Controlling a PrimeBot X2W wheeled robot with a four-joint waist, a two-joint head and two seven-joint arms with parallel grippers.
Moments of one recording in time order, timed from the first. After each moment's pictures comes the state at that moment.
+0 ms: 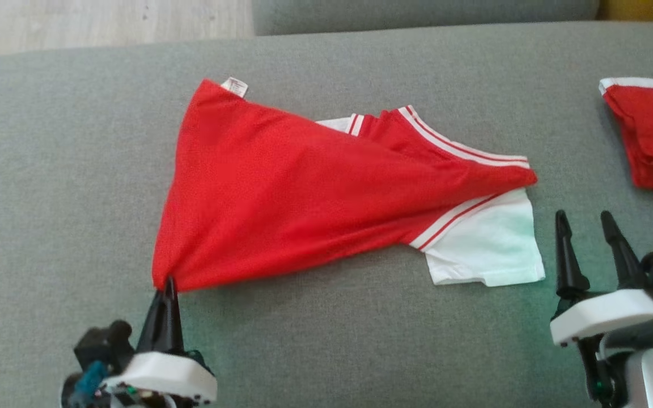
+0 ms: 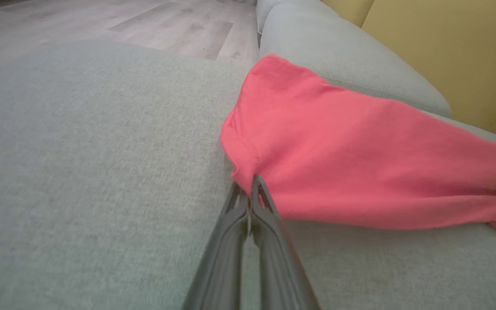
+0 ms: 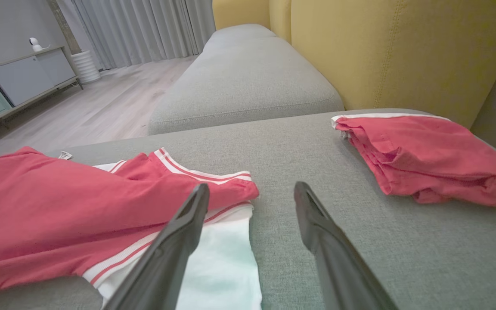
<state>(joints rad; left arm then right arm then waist) -0.04 0.34 -0.52 0.13 -0.72 0.32 -0.17 -0.02 -0.05 -0.10 0.09 0.16 0.13 0.00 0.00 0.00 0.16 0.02</state>
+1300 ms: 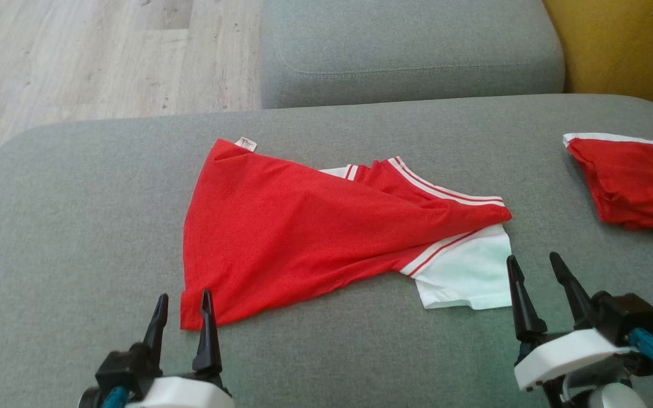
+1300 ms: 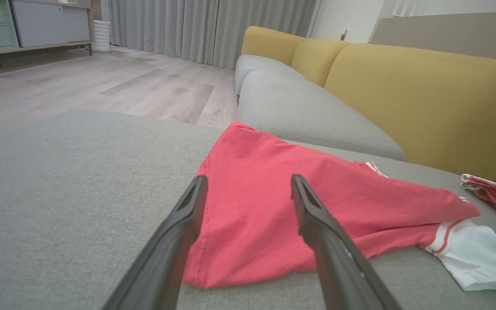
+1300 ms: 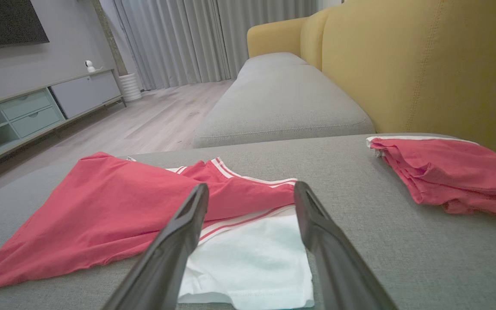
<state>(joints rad) 0.01 0.28 -0.52 0.13 -0.63 0.29 -0.24 0.08 -0.04 0.03 0.11 0.17 0.13 -0.05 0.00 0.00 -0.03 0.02</state>
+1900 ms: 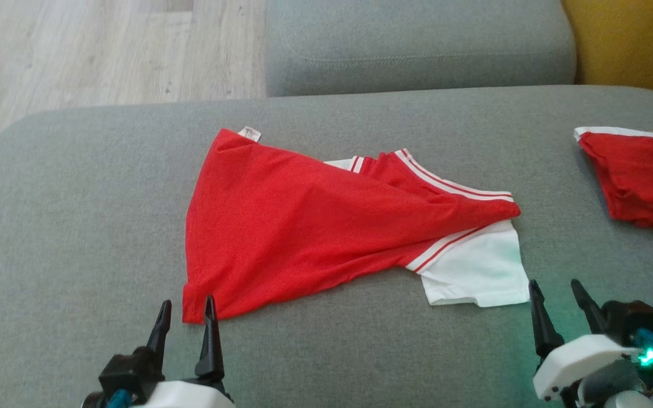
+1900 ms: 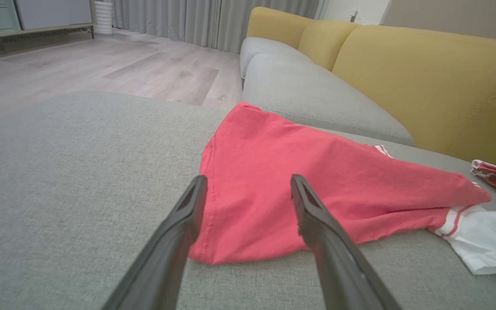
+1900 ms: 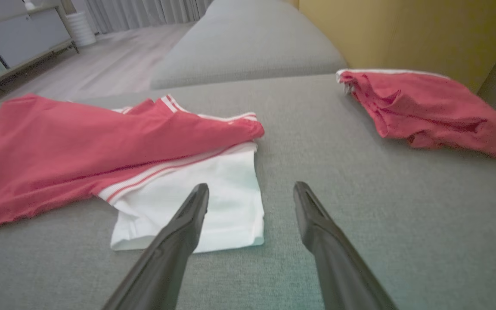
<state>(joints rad) 0.03 0.28 -0.52 0.13 -0.63 0.30 -0.22 0.07 -0.04 -0.06 0.22 0.12 0.13 0.02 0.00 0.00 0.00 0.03</state>
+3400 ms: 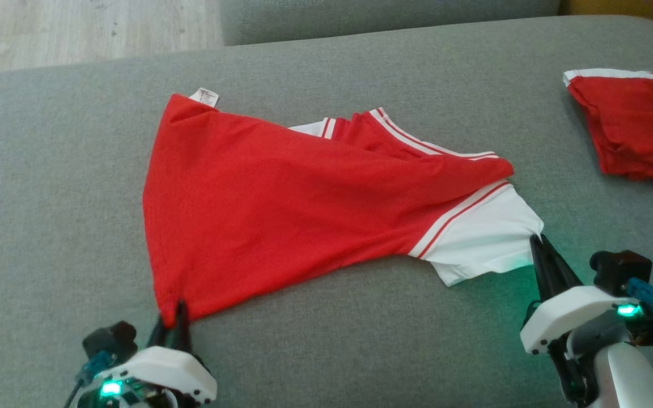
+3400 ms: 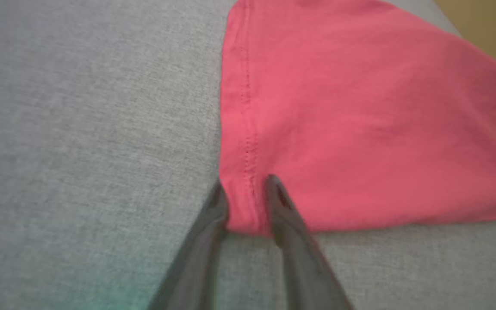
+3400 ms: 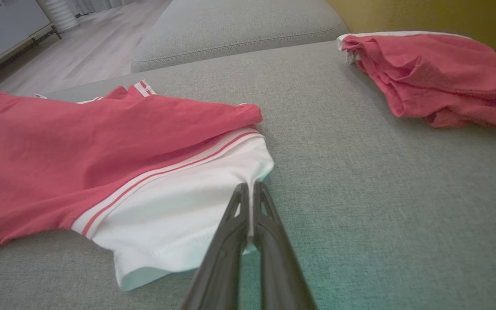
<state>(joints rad) -0.10 0.23 -0.48 0.40 -0.83 0.19 -0.10 -0.07 -0.04 -0.04 0.26 0.15 0.13 0.10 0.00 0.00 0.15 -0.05</state>
